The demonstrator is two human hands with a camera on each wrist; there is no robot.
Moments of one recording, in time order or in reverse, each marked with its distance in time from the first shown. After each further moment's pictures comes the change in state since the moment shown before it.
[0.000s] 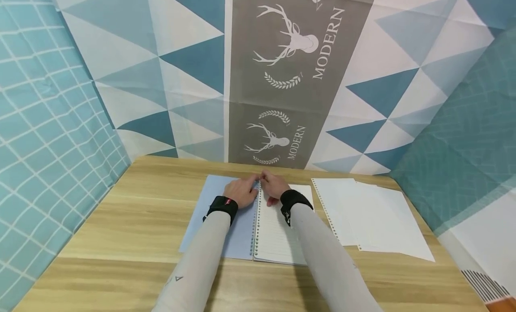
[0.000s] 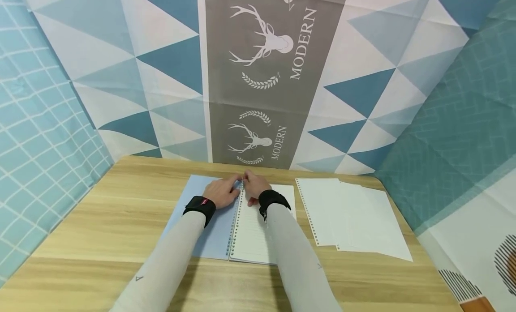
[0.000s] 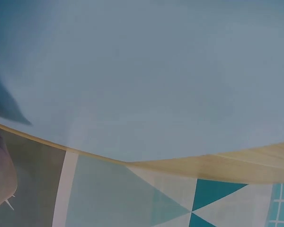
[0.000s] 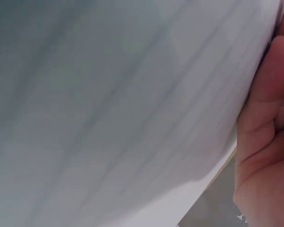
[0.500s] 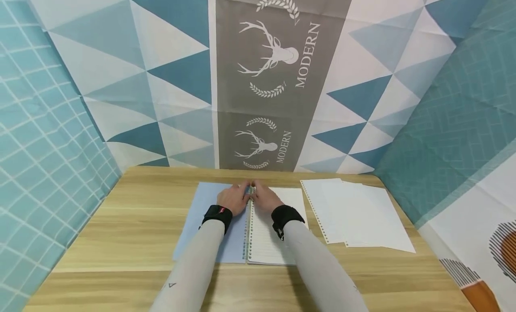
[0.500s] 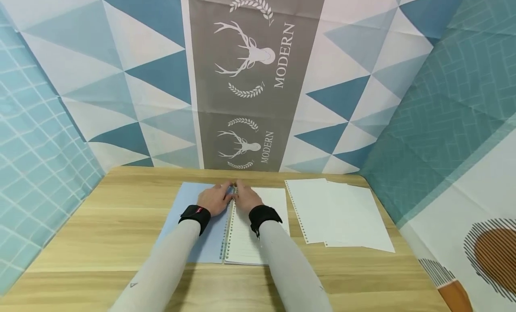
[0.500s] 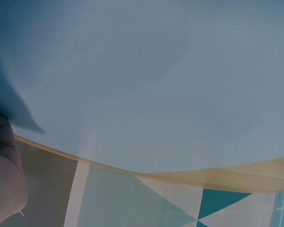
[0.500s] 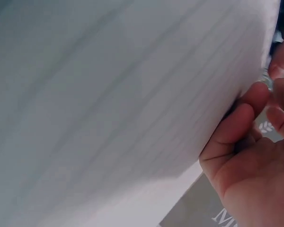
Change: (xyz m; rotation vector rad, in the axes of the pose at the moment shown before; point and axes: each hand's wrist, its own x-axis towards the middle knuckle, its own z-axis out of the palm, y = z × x) left_hand -0.012 0.014 0.000 0.078 0.034 -0.036; right_hand -0.037 -0.005 0.012 -0.238 0.092 -0.179
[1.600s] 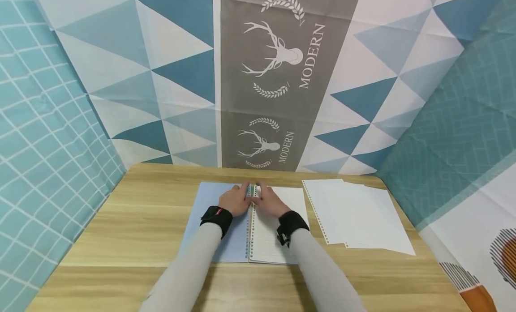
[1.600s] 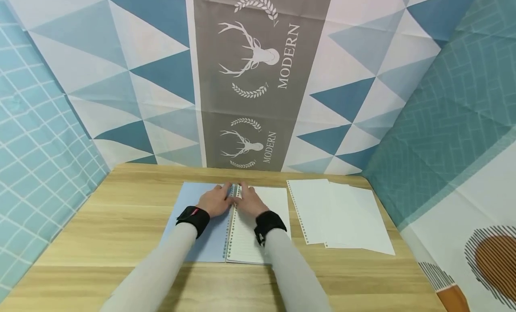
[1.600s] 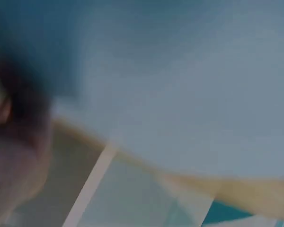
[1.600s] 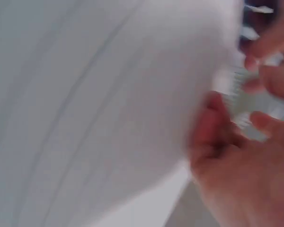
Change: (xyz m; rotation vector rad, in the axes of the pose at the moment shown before) left_hand -0.018 0.011 -0.020 -0.103 -0.150 -0.062; right_hand -0.024 0.000 -0.006 0.148 -0.016 0.037
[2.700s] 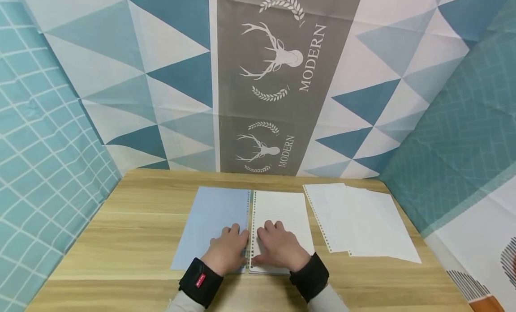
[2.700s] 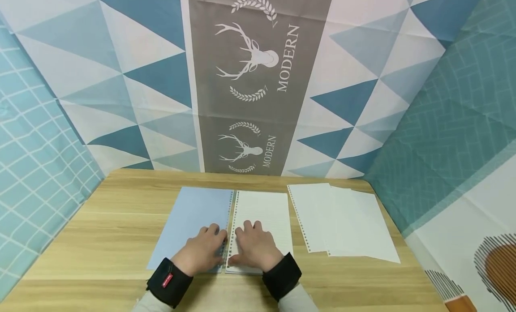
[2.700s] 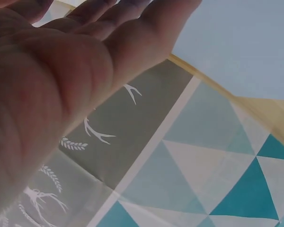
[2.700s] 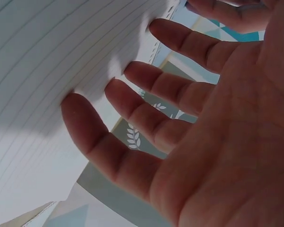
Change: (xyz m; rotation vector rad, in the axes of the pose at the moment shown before) left_hand -0.106 0.041 -0.032 0.098 -0.214 0.072; right_hand -0.106 -0.026 0.004 -0.595 -0.086 -0.167
